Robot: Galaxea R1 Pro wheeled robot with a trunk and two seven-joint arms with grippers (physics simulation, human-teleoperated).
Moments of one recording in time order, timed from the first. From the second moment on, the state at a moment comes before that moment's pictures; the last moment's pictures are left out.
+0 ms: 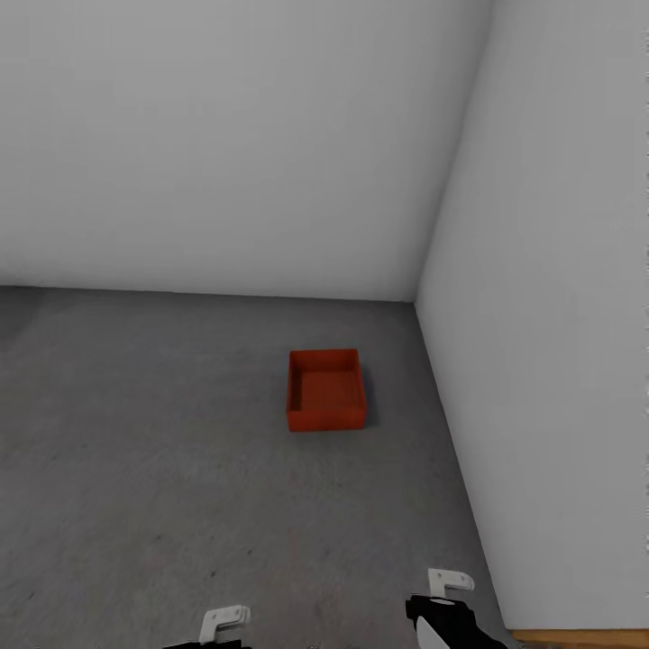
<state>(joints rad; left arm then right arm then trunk) -0.28 -0.05 0.03 -0.55 0.10 0.38 -0.01 -0.47 0.01 0.56 -0.38 -0.65 0.19 -0.49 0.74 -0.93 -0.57</state>
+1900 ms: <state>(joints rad) -0.28 -0.05 0.03 -0.55 0.10 0.38 -0.01 -0.47 0.01 0.56 -0.39 -0.65 0.19 -0.49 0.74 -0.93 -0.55</state>
